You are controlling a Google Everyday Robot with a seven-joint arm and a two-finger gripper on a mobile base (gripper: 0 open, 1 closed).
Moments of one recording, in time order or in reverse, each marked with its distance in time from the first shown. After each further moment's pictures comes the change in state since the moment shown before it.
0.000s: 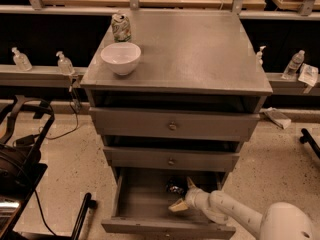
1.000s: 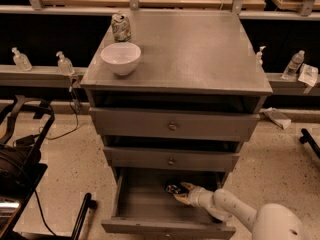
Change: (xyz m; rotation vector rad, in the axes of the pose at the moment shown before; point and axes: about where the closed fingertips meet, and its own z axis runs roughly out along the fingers) arm 0.016 -0.009 0.009 -0.057 -0.044 0.022
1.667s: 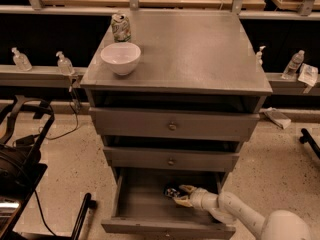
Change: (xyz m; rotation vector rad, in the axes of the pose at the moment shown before) arm -0.016 0.011 -0.018 -0.038 -0.092 -0.001
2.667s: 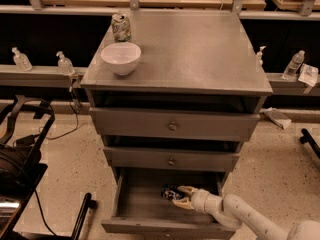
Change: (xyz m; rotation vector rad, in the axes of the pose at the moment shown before) arm -0.052 0.025 -0.038 -0.027 -0.100 -0.052
